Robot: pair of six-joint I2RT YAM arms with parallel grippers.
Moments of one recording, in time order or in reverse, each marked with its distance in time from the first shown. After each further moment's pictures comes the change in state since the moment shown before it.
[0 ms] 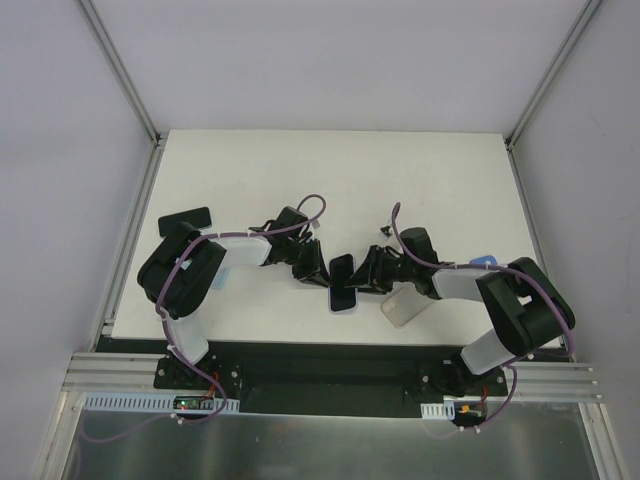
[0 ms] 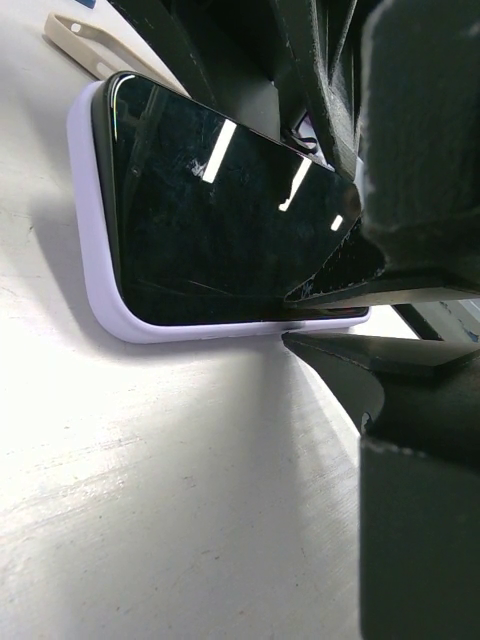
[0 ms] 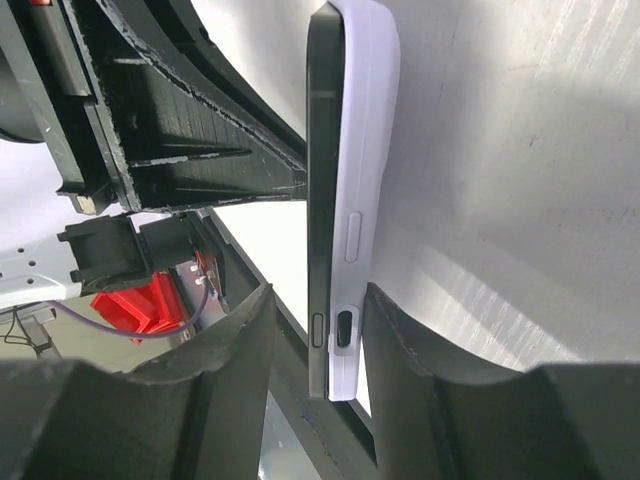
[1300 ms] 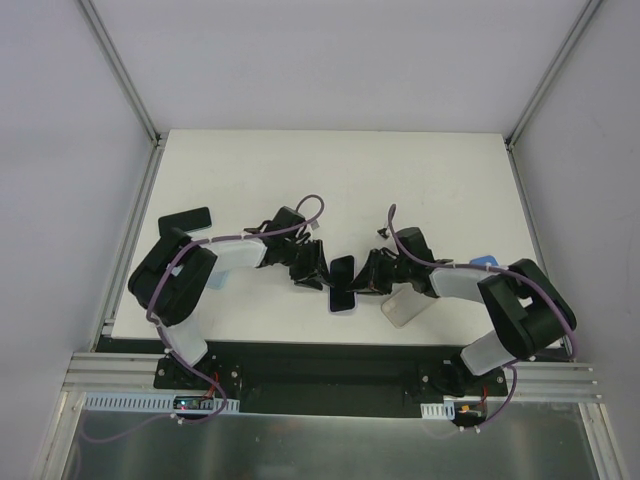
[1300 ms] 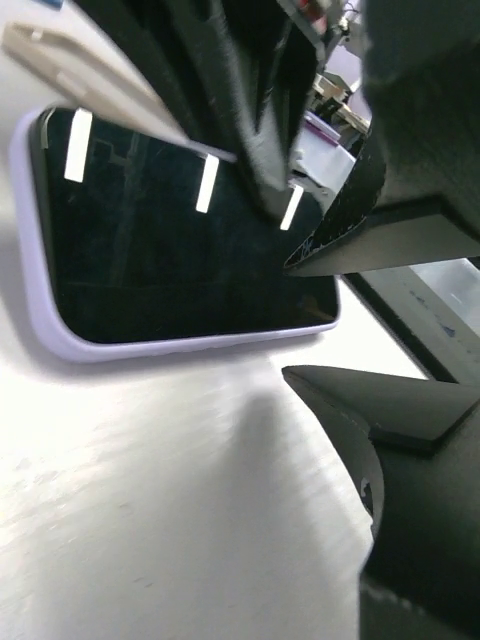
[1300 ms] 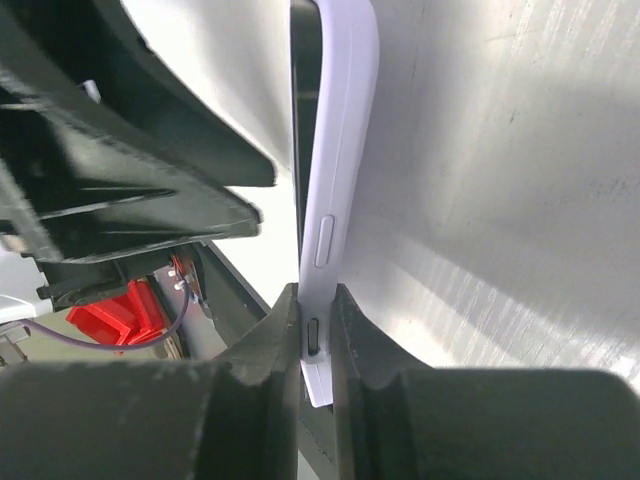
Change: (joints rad) left arm 0.003 -0.039 -0.016 -0.026 0.010 0.024; right arm 0.034 -0.004 0.029 -0.103 0.067 -0.015
